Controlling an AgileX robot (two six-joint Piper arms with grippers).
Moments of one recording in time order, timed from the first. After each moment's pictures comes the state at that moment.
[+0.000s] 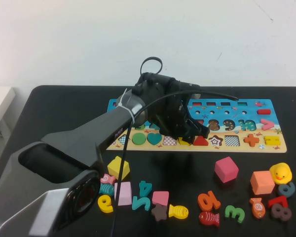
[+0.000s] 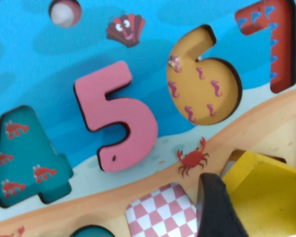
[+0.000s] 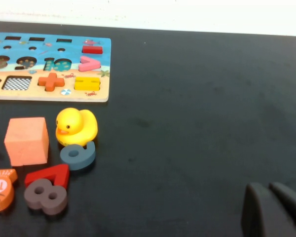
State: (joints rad) right arm -0.12 -0.01 0.02 -0.09 0.41 0.00; left arm -0.58 2.51 -2.24 -0.14 0.91 -0.11
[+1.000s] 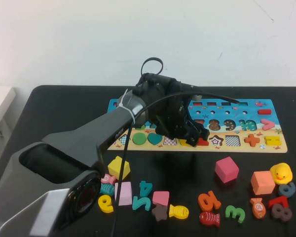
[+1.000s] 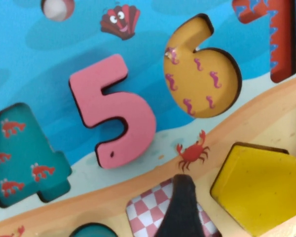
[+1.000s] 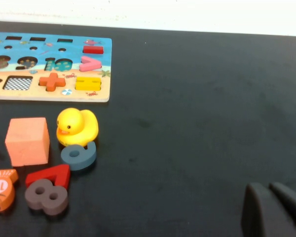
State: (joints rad) right arm -0.12 -0.01 0.02 -0.09 0.41 0.00; left arm -0.58 2.51 -2.24 -0.14 0.92 -0.08
